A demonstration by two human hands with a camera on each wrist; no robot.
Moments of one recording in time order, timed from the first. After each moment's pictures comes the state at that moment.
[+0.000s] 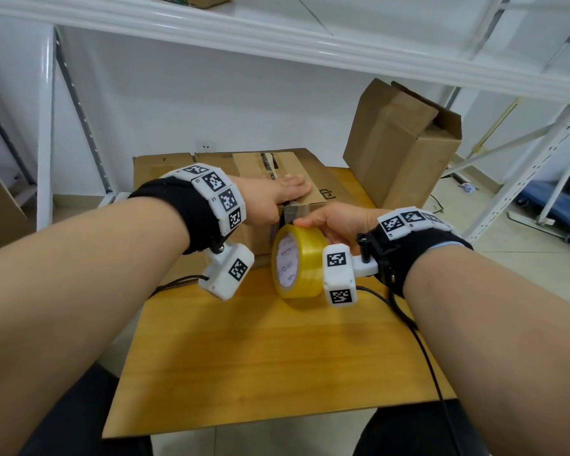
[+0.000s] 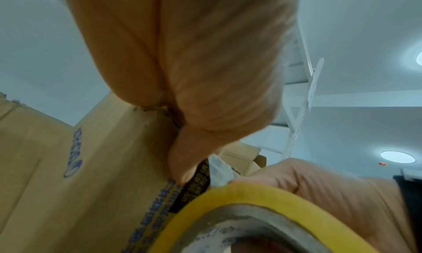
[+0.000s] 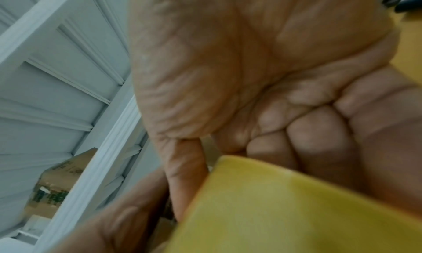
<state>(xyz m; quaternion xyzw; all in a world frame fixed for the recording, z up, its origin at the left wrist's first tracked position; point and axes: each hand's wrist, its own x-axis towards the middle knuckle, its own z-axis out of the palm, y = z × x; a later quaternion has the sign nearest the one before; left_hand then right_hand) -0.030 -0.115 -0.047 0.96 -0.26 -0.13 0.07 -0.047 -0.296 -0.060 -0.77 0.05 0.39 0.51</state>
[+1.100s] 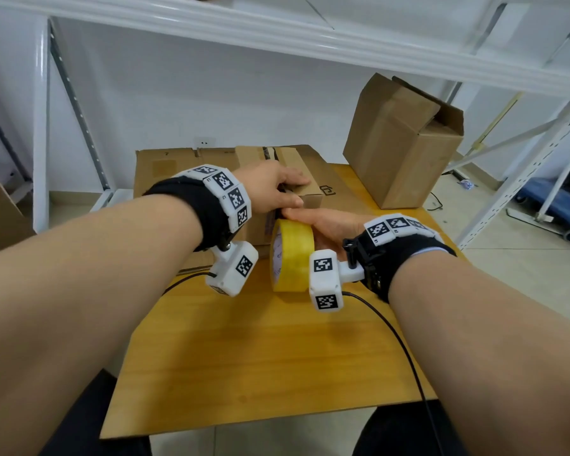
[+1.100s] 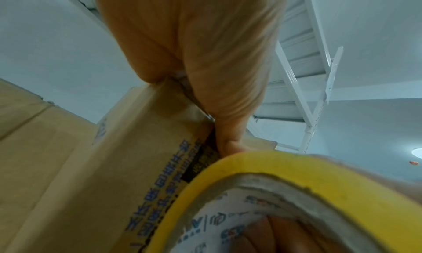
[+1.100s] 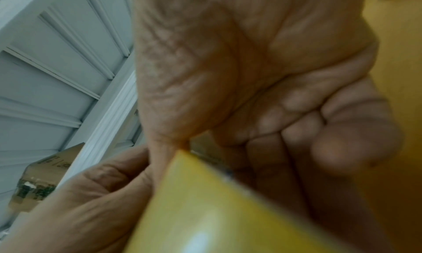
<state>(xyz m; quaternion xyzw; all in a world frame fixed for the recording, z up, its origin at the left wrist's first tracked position) -0.017 -0.114 -0.052 0.96 -0.22 -0.03 0.19 -0.048 -0.279 -0.077 -0.75 0.03 0.35 0.56</state>
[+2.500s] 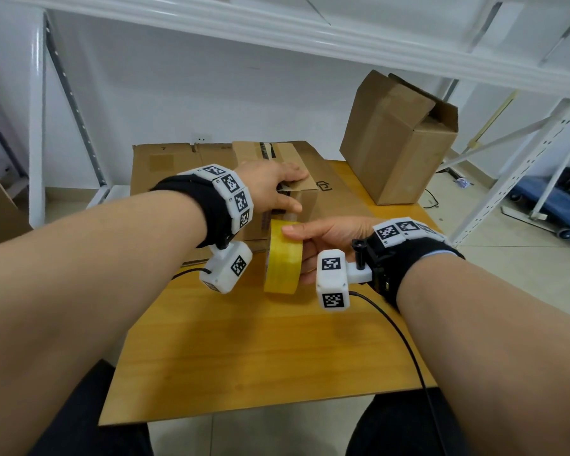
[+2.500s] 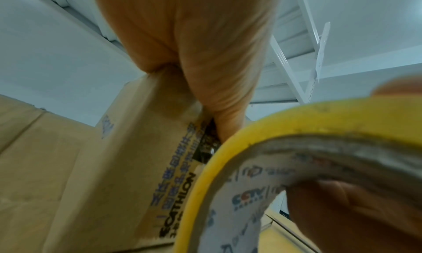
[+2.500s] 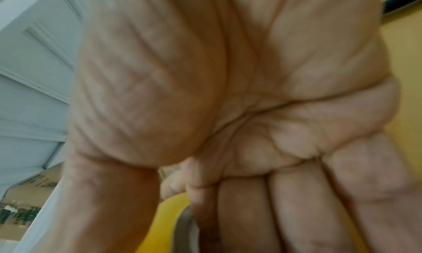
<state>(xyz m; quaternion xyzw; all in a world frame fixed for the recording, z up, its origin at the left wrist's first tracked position) -0.008 -0.117 -0.069 0.97 -0.23 0.03 0.09 -0.074 -0.300 -0.074 -0.65 0.03 0.47 0.60</state>
